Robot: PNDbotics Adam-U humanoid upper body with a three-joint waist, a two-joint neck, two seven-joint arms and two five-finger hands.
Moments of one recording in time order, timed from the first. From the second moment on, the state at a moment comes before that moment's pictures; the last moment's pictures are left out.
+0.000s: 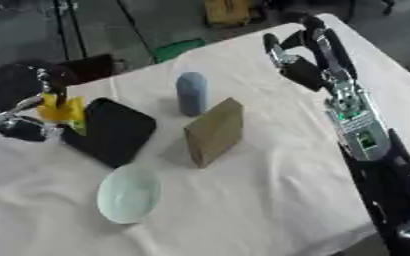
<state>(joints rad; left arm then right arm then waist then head) -0.82 0.43 -0.23 -1.11 -1.24 -0.46 -0.08 -0.58 -0.29 -0.02 -1.50 0.41 -0.09 0.00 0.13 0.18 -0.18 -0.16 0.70</state>
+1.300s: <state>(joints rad) -0.69 0.42 -0.01 -1.31 -0.75 -0.26 0.09 -0.60 -0.28 -0.02 -1.50 0.40 -0.10 0.01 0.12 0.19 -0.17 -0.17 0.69</state>
